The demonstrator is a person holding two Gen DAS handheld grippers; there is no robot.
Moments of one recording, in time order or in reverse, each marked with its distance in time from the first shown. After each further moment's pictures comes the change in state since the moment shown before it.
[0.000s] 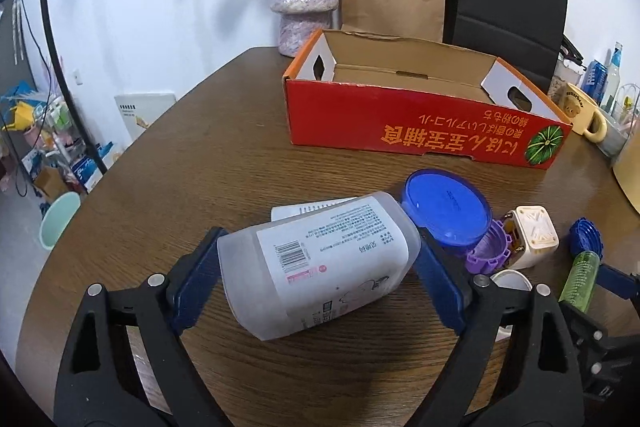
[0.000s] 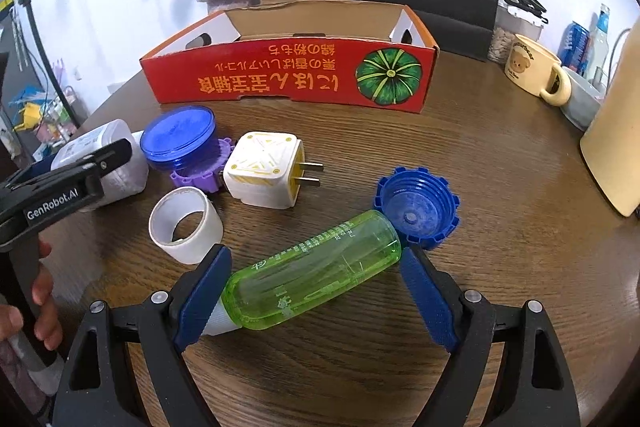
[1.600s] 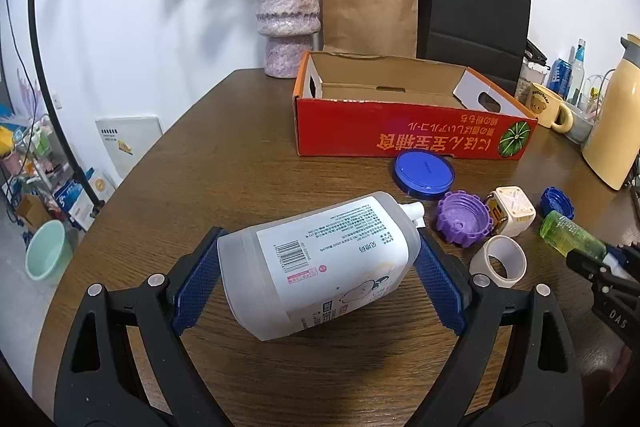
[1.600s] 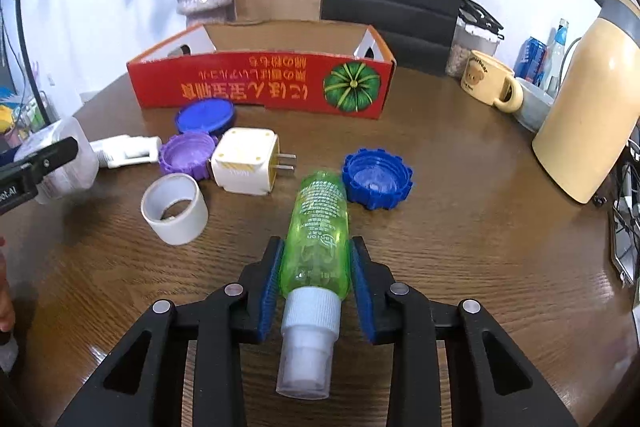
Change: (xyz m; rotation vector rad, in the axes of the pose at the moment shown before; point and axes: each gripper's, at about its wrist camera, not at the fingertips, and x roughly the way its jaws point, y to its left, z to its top) left arm -0.028 0.031 -0.012 0.065 -0.079 -0.103; right arm -0.028 0.008 -0.018 -0.018 -0.094 -0.146
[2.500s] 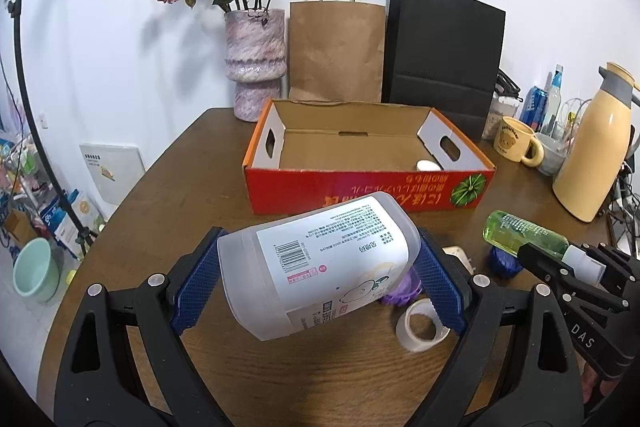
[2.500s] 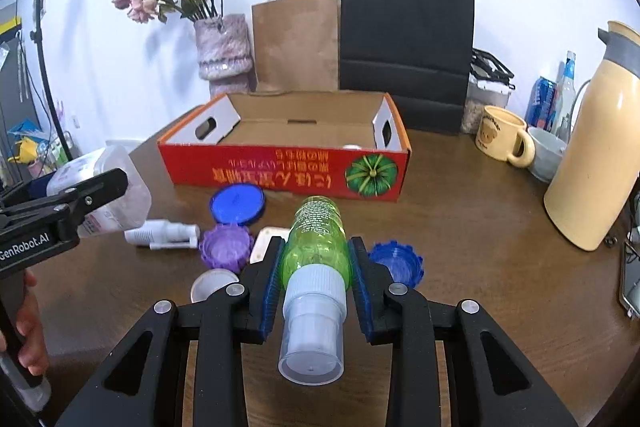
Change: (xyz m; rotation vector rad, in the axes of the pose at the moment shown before) left arm -0.023 -0.039 0.051 -0.005 -0.075 -0.064; right arm -0.028 0.002 0.048 0.022 -0.170 0.093
